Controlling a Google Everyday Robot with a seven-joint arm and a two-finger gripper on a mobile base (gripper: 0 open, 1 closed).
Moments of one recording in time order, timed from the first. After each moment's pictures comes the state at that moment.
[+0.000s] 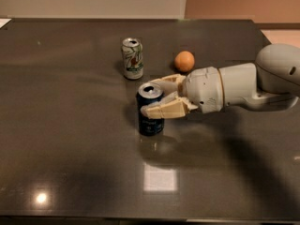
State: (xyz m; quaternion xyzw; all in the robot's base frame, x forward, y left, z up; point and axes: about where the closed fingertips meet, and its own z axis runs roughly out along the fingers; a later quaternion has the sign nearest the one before) arm 0.468 -0.007 0.908 -0.55 0.58 0.40 0.45
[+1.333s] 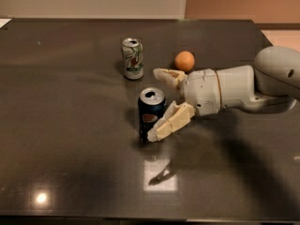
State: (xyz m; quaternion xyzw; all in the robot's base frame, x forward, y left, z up) arm 0.464 -0.001 0.906 -0.55 0.58 0.39 0.45
